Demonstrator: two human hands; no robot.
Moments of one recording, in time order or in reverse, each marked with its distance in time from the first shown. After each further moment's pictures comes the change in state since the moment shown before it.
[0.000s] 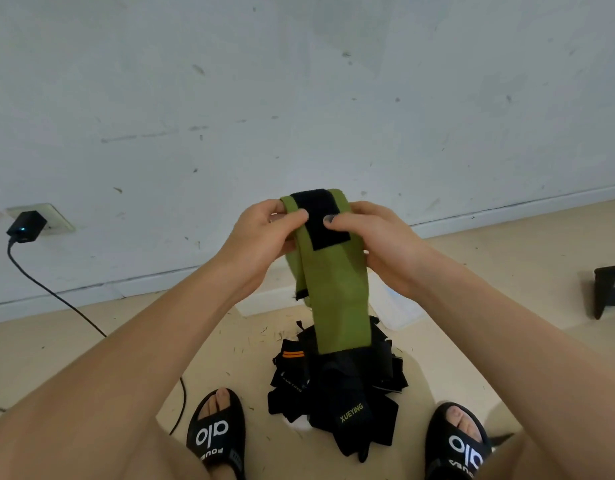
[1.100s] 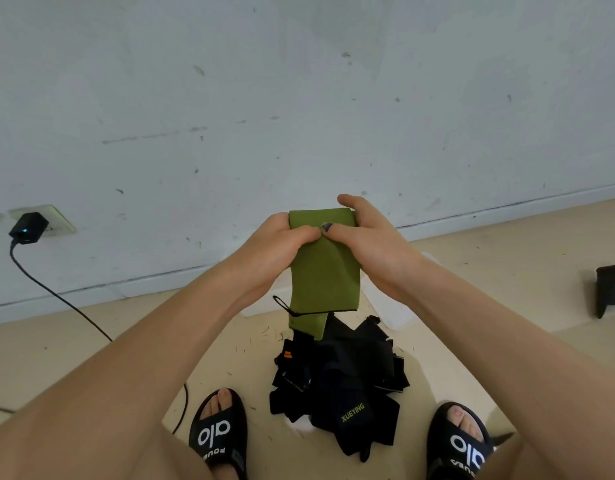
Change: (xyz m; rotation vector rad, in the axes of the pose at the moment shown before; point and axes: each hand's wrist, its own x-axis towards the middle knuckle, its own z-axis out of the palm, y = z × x) left_hand -0.011 0.007 0.010 0.140 -0.172 -0.080; right_hand 0.001 0.007 0.015 -0.122 0.068 -0.061
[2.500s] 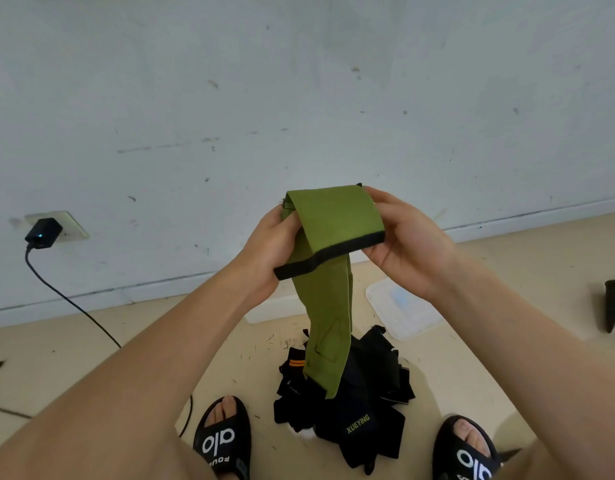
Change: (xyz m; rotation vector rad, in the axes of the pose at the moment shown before) left_hand 0.016 0.000 -0.008 -0.275 0.154 0.057; right_hand 0.002 -0.022 -0.022 0.621 -0.150 0.006
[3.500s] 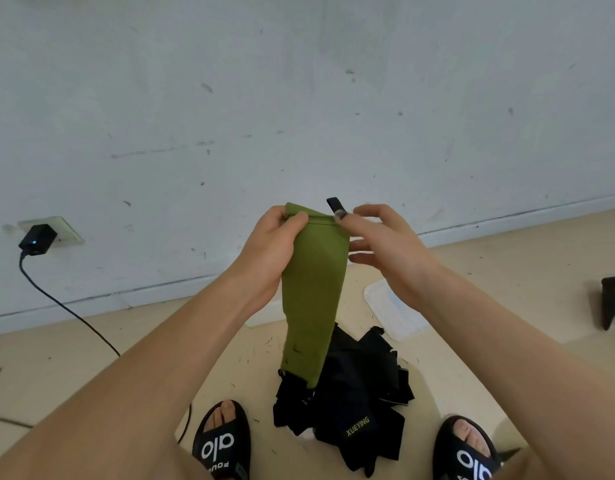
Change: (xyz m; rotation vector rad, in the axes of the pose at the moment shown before) left_hand -0.002 0.002 0.004 0.074 0.099 -0.030; right_hand 0.005 0.016 -0.002 -0.557 0.274 -0.032
